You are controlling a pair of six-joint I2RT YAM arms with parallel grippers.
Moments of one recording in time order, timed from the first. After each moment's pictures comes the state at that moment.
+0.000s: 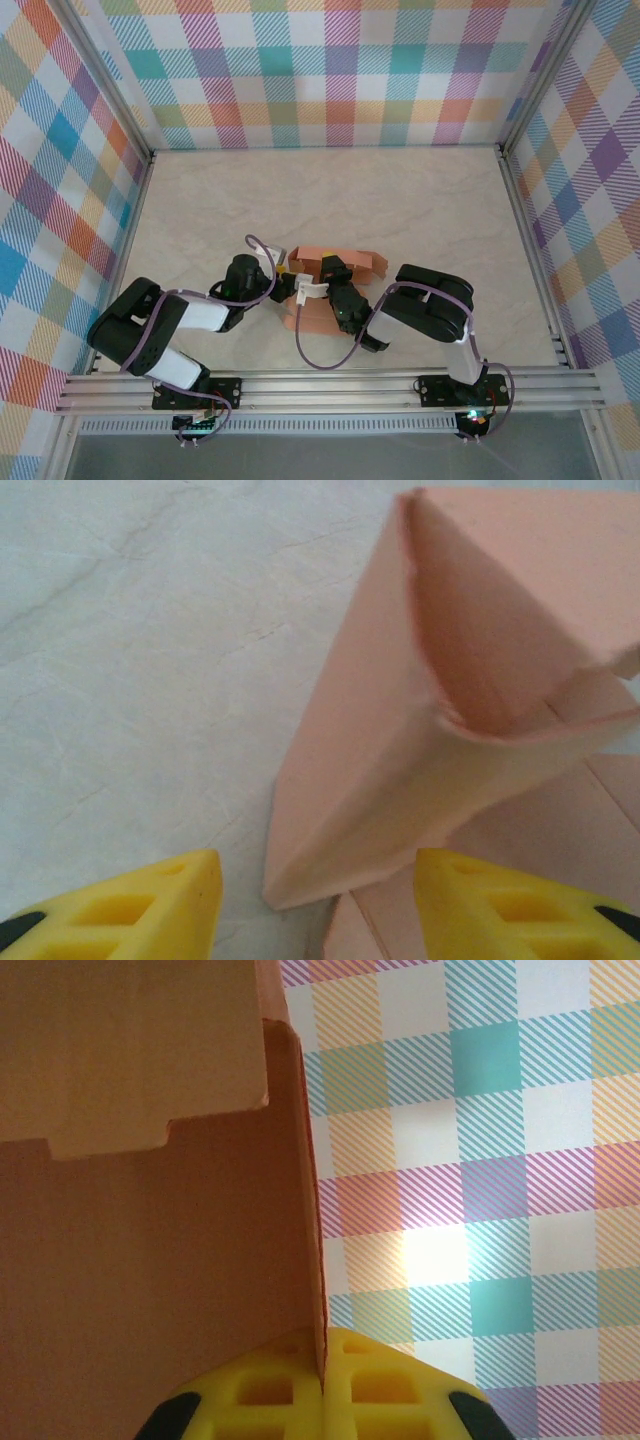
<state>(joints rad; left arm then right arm) -0.48 1.51 0.33 0.66 0.22 -0.21 1.09 2.00 0.58 1.37 0.80 -1.37</state>
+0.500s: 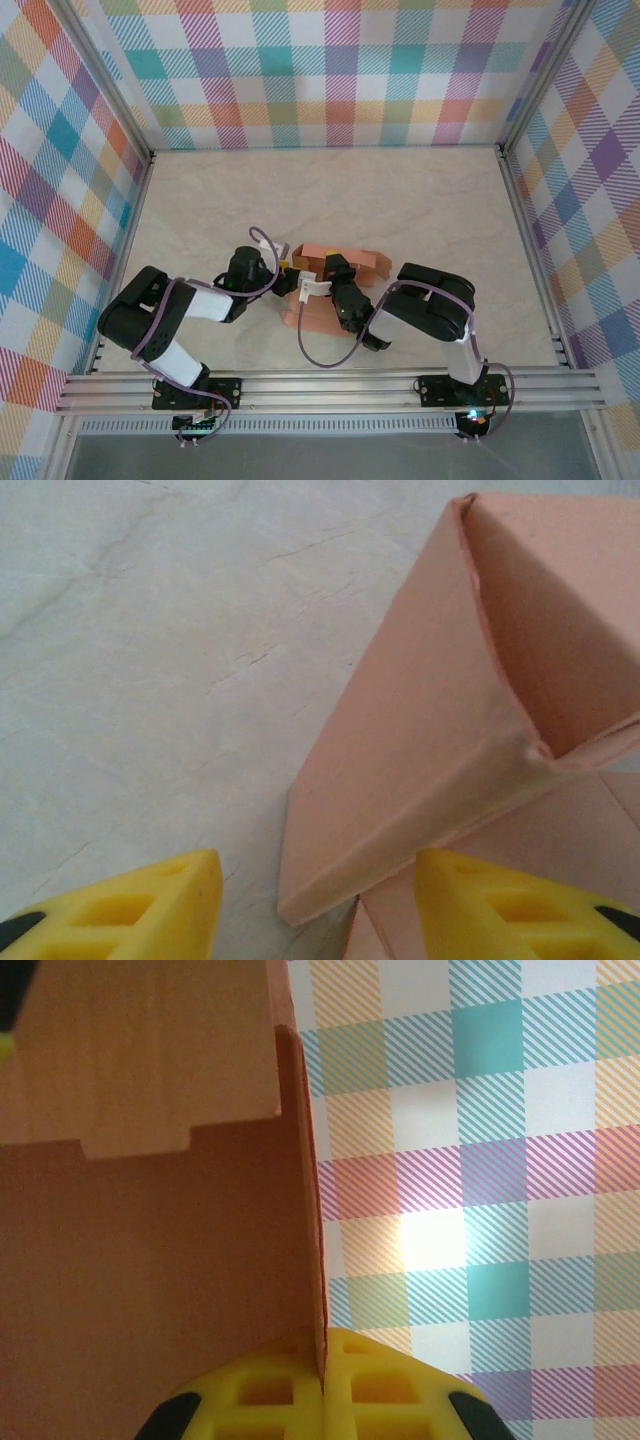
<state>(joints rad) -0.46 1.59 0.40 0.65 0.30 -0.17 1.08 2.00 0.57 1.37 0.82 -1.39</state>
